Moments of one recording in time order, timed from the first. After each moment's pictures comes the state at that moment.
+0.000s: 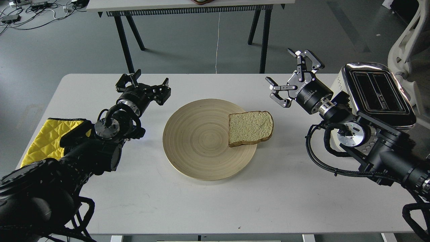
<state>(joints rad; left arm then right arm) -0.87 -0.01 -0.55 -0.19 -1.03 -0.49 0.15 0.81 -0.33 0.44 0.78 0.14 0.49 0.30</state>
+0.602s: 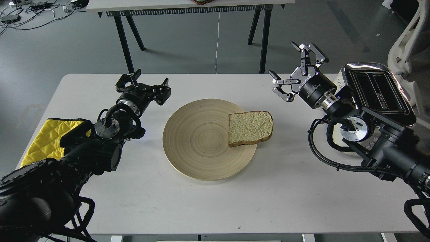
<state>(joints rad) -0.87 -0.01 -0.55 -0.19 -1.03 -0.49 0.15 0.85 -0.34 0.45 0.76 0.12 0.49 0.30</state>
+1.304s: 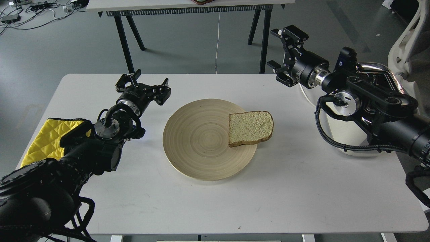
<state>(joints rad) -0.87 -0.01 -0.55 -0.19 -1.03 -0.49 0.15 1.07 -0.34 0.25 0.77 -0.31 0.17 0.17</state>
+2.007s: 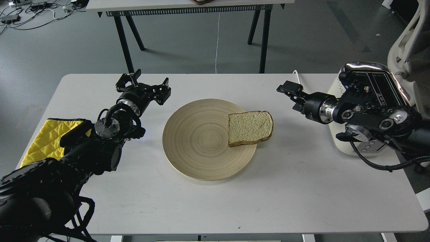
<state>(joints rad) -0.87 -0.01 -0.55 -0.19 -1.03 -0.49 0.15 1.17 -0.45 -0.33 0.92 -0.33 0.01 0.16</state>
